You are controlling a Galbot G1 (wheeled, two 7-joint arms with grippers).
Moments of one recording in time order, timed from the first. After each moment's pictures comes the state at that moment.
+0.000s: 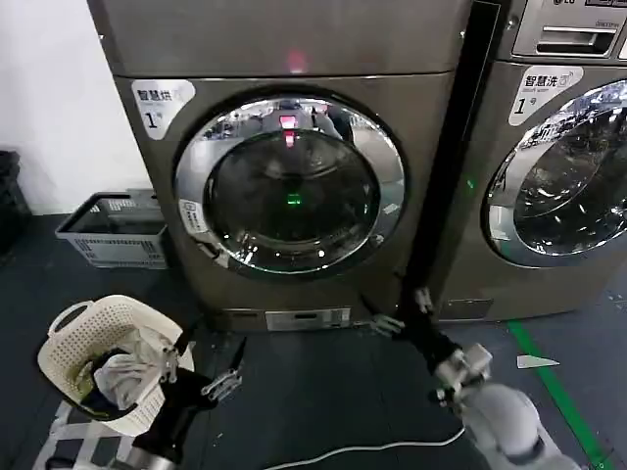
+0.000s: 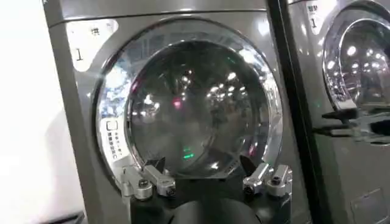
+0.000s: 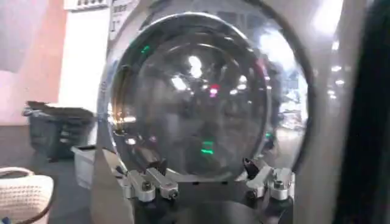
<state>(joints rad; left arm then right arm) 1.65 -1.38 -0.57 -2.29 0.01 -0.02 0.23 -1.02 1.02 0.28 1.87 0.38 -0.02 -0.21</state>
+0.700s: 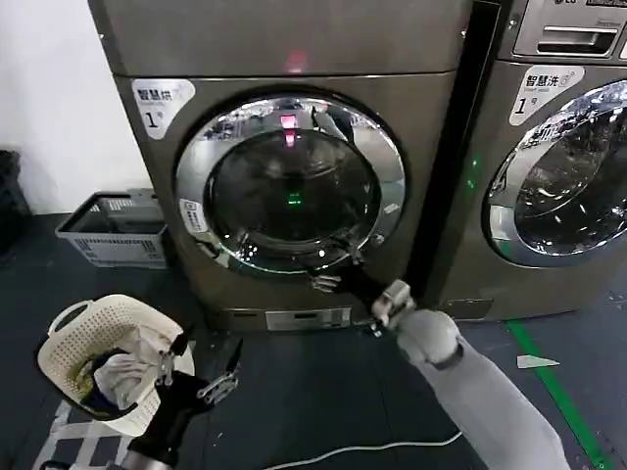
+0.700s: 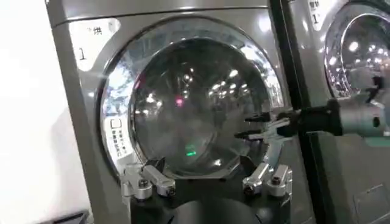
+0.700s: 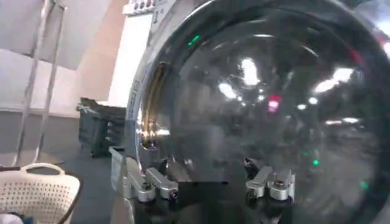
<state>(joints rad) 1.66 -1.38 -0.58 -2.29 0.01 -0.03 0.23 -0.59 1.10 -0.06 1.58 0.38 0.00 -0.23</state>
